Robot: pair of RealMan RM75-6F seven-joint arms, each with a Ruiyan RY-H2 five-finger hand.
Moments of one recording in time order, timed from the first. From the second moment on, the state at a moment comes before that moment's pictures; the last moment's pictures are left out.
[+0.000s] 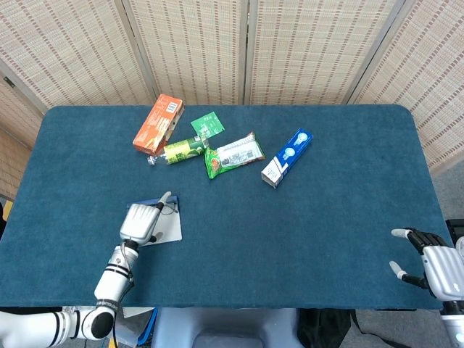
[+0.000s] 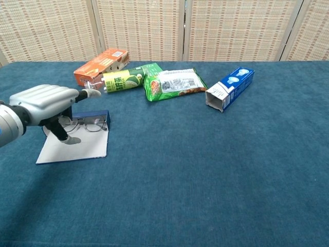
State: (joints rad) left arm -0.70 -1.59 -0.08 -1.57 0.96 1.20 0.68; right arm 0.02 -1.05 0.01 -1.67 -1.54 1.47 0.16
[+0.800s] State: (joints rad) left arm -0.69 -1.73 -0.08 -1.48 0.93 1.16 0.76; right arm 0.01 -1.04 0.01 -1.66 -1.53 1.47 0.17
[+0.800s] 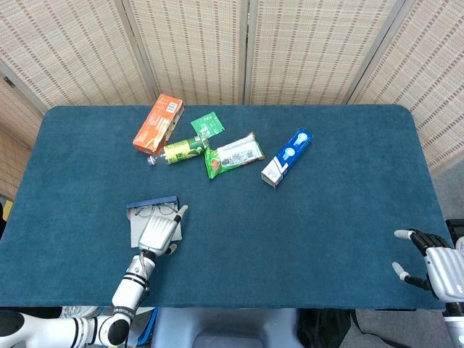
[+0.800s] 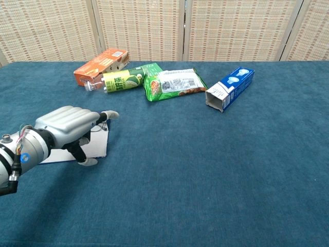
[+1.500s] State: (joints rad) left arm -0.68 -1.73 -0.12 -1.43 0.89 1.13 0.76; right arm 0.02 -1.04 0.01 -1.67 -1.54 1.47 0.16
